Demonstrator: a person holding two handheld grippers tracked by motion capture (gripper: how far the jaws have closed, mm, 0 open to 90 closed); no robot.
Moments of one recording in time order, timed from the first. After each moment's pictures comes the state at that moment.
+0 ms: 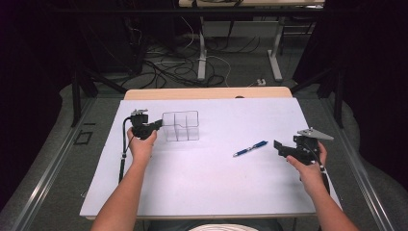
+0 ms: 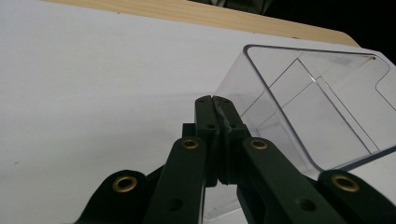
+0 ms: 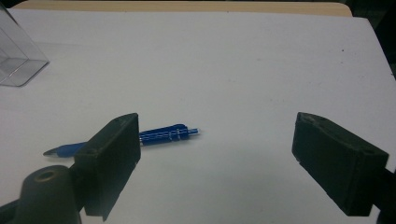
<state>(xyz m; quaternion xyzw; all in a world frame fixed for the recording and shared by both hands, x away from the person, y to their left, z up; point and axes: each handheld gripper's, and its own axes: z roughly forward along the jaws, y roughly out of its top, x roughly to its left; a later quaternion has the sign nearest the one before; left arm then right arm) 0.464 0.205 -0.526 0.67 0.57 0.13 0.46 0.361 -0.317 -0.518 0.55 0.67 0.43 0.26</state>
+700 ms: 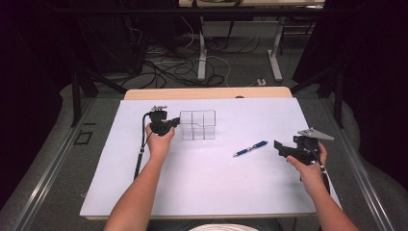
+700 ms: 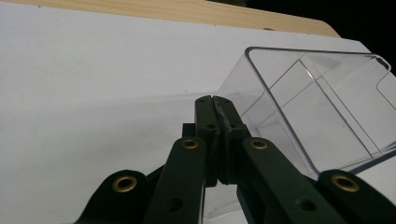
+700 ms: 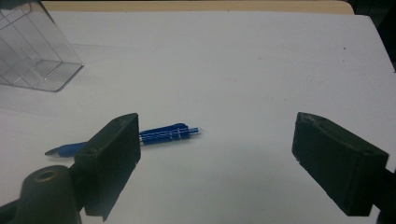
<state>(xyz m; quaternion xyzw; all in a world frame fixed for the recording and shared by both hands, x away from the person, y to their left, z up) 0.477 0.145 -0.524 0.69 0.56 0.11 0.45 0.361 -0.319 -0.519 0.55 0.67 0.43 0.25</state>
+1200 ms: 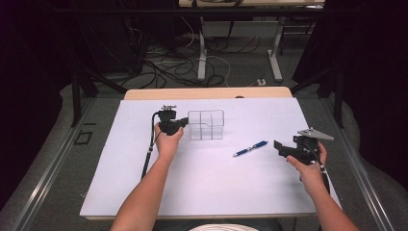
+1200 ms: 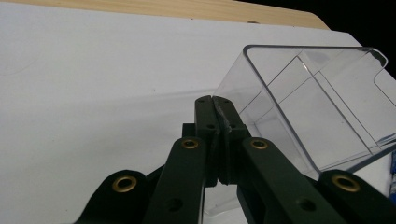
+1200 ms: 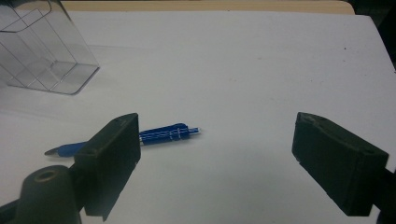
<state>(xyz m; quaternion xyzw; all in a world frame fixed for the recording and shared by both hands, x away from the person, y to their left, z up) 0.478 0.118 -0.523 0.70 0.55 0.11 0.45 0.361 -0.318 -0.519 0.55 0.67 0.43 0.25</state>
